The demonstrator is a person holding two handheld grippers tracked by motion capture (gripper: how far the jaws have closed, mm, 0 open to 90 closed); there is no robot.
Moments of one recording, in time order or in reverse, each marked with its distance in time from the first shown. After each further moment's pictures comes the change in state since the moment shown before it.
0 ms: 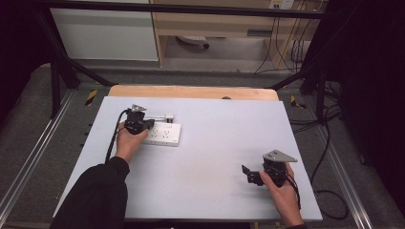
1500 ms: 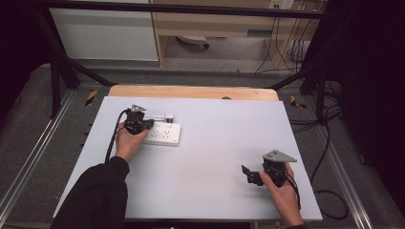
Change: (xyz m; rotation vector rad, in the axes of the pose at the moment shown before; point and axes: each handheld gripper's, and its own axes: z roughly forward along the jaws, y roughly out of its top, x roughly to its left) left arm 0.002 -0.001 0.002 0.003 0.006 0.011; right arm 0.000 0.000 0.000 0.002 -0.002 -0.007
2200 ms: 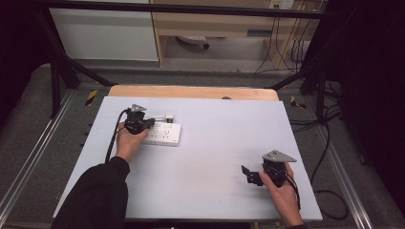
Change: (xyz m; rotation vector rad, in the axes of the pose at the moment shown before) left arm -0.002 0.002 -0.002 -0.036 -0.015 0.005; right arm 0.000 0.000 0.001 0.003 0.000 -0.002
